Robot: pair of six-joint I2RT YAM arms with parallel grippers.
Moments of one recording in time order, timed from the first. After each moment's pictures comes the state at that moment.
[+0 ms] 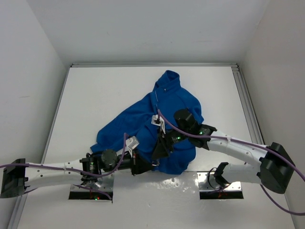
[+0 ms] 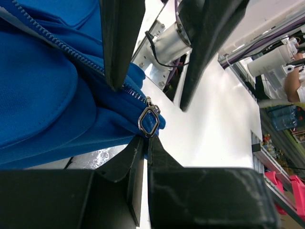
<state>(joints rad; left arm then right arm) -1.28 0.61 0.12 0.32 0.07 -0.73 0.86 1.20 0.67 -0.01 -0.88 0.29</state>
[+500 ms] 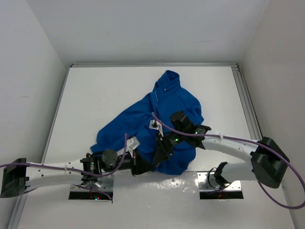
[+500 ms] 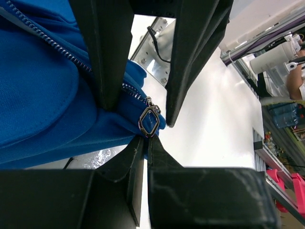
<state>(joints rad) -1.28 0.63 0.12 0.33 0.07 -0.73 0.86 1.28 0.64 -0.03 -0.95 0.27</state>
